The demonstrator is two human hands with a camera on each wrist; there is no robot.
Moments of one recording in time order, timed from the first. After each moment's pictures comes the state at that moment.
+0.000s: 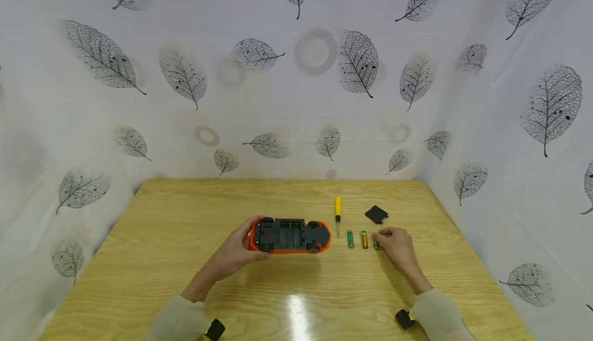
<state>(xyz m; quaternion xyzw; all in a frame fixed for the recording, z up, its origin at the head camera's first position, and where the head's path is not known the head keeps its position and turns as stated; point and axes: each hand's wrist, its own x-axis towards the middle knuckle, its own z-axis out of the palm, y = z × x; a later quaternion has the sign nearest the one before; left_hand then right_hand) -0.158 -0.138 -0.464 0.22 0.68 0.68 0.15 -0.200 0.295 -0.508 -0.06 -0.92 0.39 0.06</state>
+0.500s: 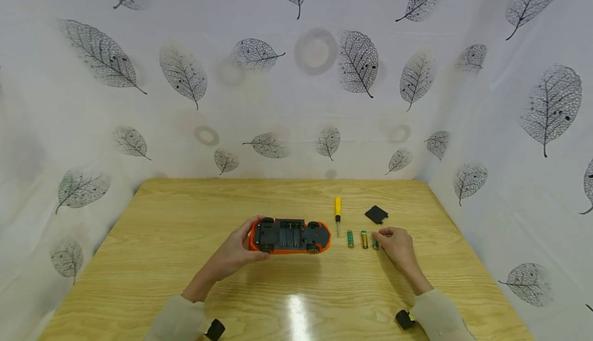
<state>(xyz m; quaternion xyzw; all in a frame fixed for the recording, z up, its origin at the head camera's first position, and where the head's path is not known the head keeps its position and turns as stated) -0.158 -0.138 -0.465 0.22 0.68 0.68 0.14 -0.198 0.294 -0.505 -0.07 -0.91 0.40 0.05</state>
